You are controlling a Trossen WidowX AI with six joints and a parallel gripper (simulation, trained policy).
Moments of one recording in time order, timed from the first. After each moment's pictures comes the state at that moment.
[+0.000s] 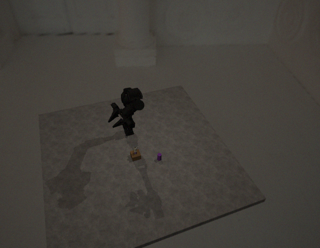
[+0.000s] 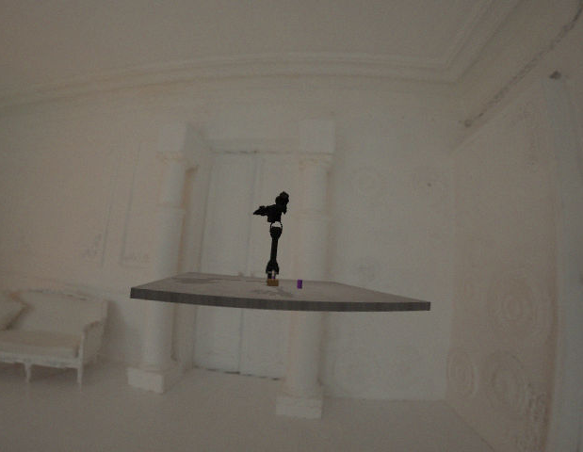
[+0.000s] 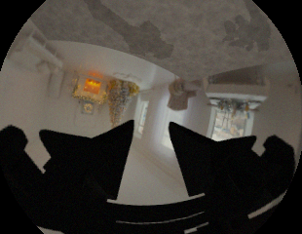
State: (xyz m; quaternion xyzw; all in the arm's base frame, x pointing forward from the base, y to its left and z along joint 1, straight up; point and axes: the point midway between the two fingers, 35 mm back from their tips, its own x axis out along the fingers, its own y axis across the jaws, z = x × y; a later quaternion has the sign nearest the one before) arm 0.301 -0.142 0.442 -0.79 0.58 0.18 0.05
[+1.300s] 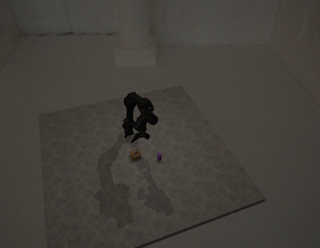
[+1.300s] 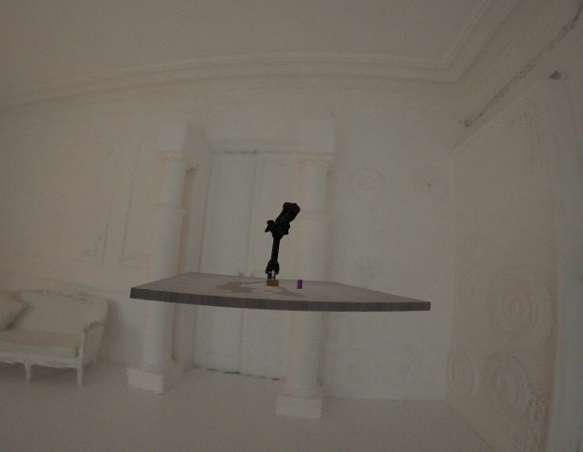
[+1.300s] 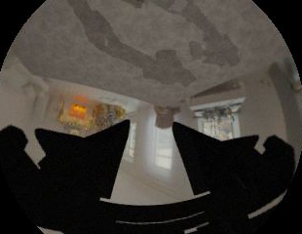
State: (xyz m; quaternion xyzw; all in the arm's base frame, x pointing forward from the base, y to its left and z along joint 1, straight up) arm 0.354 -0.068 0.347 -0.80 0.51 0.27 0.16
